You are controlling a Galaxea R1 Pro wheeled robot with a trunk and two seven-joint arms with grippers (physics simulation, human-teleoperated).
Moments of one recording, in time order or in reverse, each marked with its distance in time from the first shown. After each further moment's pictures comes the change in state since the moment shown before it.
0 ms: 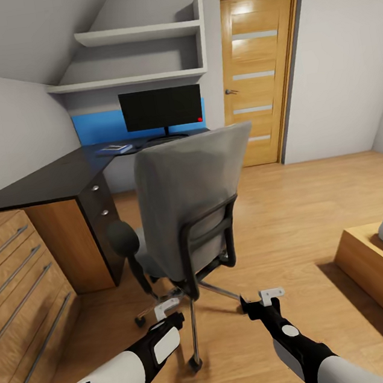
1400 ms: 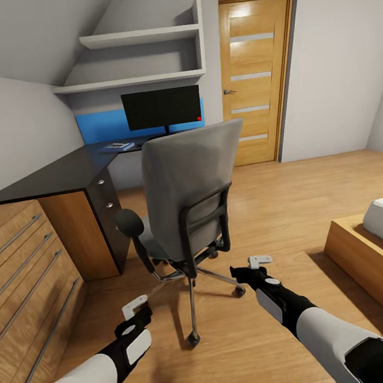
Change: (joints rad) left arm 0.000 0.146 0.011 0.001 0.000 -0.171 -0.002; right arm -0.202 0.027 0.003 -0.029 -0.142 0.277 -0.033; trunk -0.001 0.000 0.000
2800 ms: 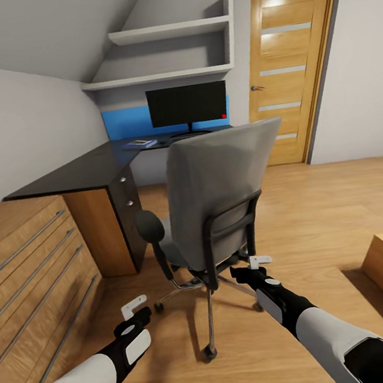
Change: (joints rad) left arm 0.000 0.004 0.000 0.000 0.005 -0.003 0.000; right arm 0.000 0.002 0.001 0.005 -0.003 -0.007 0.002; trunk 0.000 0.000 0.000
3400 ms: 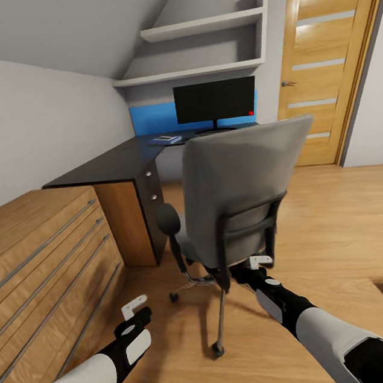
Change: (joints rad) left arm 0.000 -0.002 -0.001 0.000 -0.001 0.000 0.002; right arm 0.000 0.000 0.001 0.002 -0.001 -0.002 -0.001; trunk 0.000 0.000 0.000
